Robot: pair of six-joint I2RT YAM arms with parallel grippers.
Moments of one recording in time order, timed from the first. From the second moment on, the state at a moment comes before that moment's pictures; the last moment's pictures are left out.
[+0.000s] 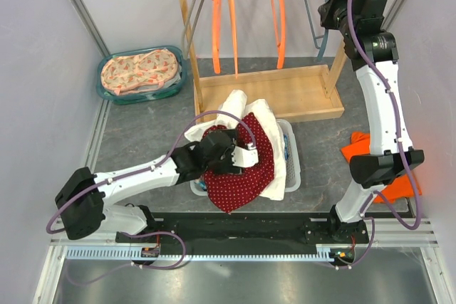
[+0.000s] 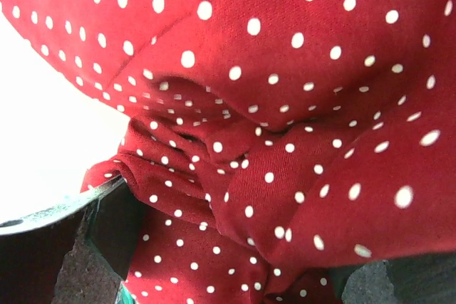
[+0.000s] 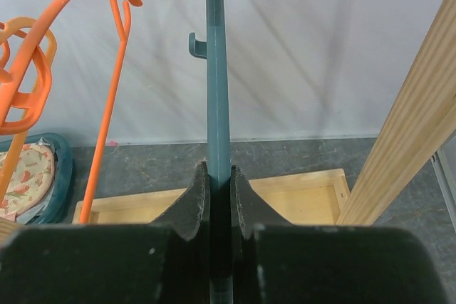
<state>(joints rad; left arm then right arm) -0.98 1.30 0.77 -0.13 -0.21 0.78 0.14 1.77 2.26 -0.63 0.06 0.19</state>
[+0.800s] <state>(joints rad) -0.95 1.11 1.56 -0.82 0.06 0.50 0.15 1.17 1.68 -0.67 0.10 0.27</state>
